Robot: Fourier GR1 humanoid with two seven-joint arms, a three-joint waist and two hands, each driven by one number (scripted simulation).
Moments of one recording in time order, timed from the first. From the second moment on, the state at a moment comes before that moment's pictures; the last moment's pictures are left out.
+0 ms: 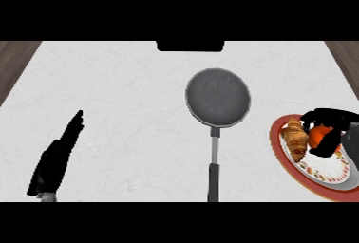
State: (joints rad) left arm 0.08 0.22 -0.03 -1.62 -0.16 0.03 0.15; right arm -0.58 -0.58 0.10 -0.62 0.95 0.63 -0.17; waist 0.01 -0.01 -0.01
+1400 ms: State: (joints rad) left arm 0.08 0.21 0.00 -1.64 -0.18 0.01 0.16; right arm -0.60 -0.46 -0.12 -1.13 0.84 0.01 -0.11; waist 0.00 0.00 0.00
